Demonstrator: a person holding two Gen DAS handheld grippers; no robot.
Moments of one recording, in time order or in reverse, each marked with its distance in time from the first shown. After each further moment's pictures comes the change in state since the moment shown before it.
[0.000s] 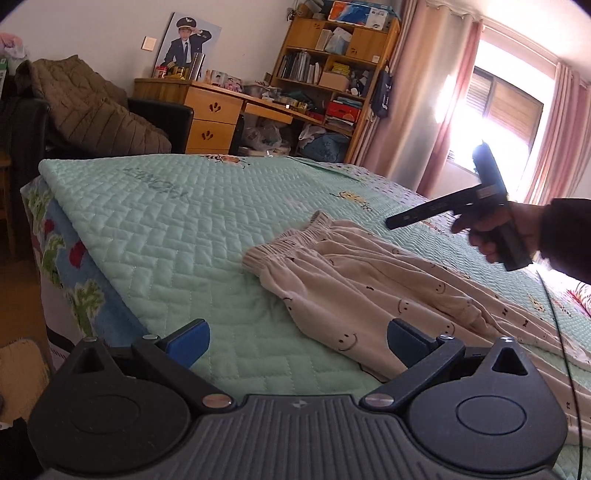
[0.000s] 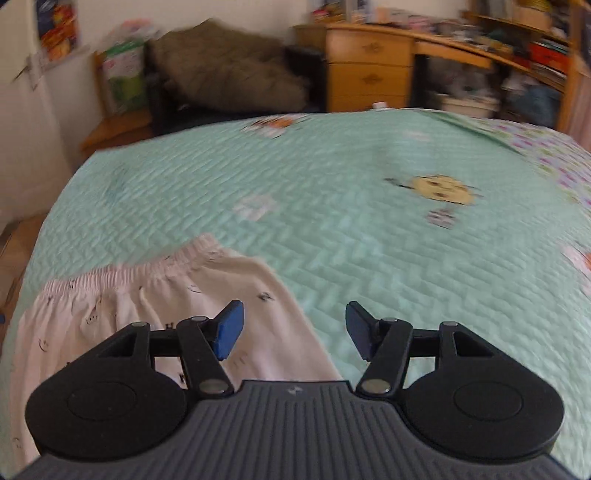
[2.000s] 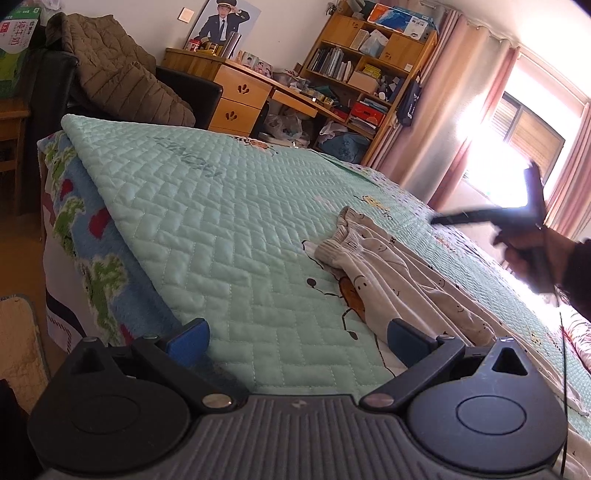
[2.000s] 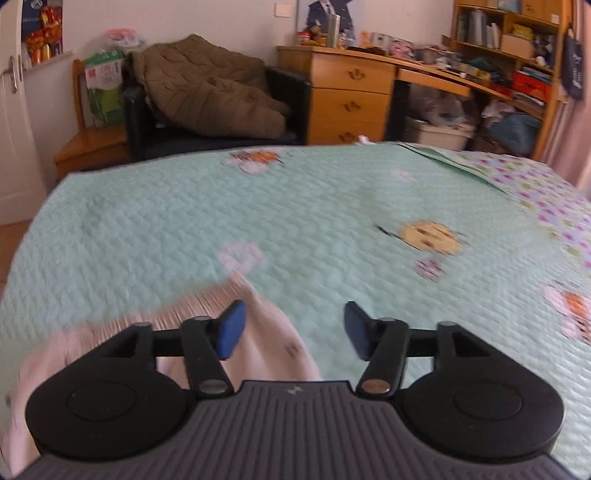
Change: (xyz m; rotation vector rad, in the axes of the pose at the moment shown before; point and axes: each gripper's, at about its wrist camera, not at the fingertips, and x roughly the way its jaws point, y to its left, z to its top) left arm 0.009 0.042 0.002 -0.145 0.024 -0.013; right arm -0.031 -0.006 0.015 0.021 -0.054 -0.179
